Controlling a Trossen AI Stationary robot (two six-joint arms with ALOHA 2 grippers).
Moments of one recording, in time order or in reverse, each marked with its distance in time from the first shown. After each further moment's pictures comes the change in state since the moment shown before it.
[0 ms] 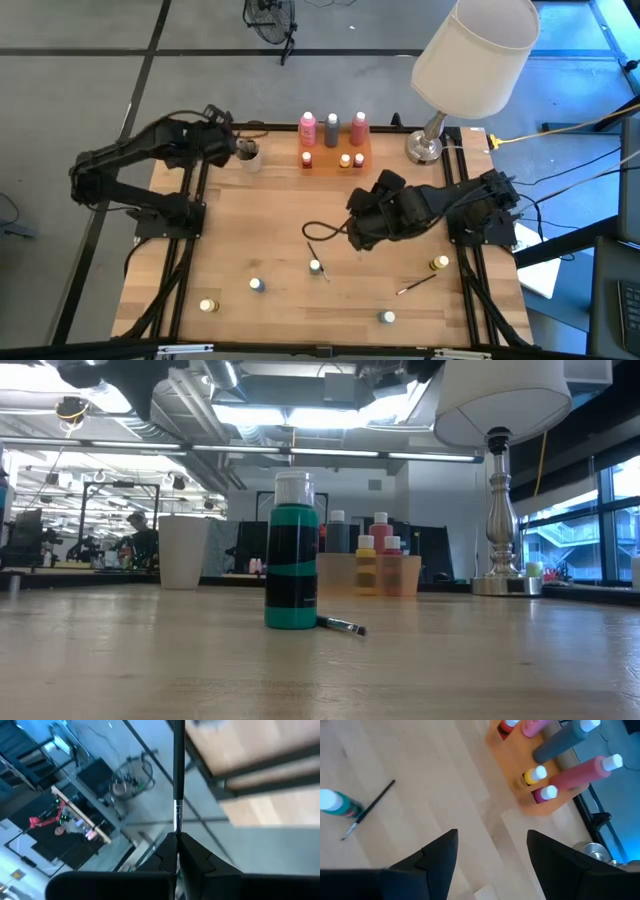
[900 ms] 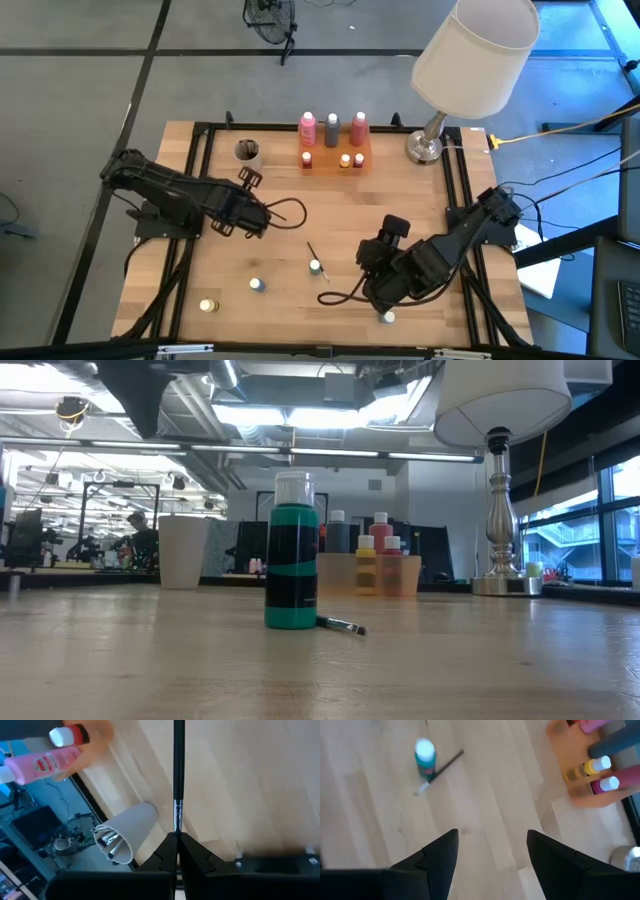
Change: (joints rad) left arm -0.577 0.327 0.000 0.001 0.345 -0.801; right arm 0.270 0.073 0.024 -0.003 -0.048 0.141
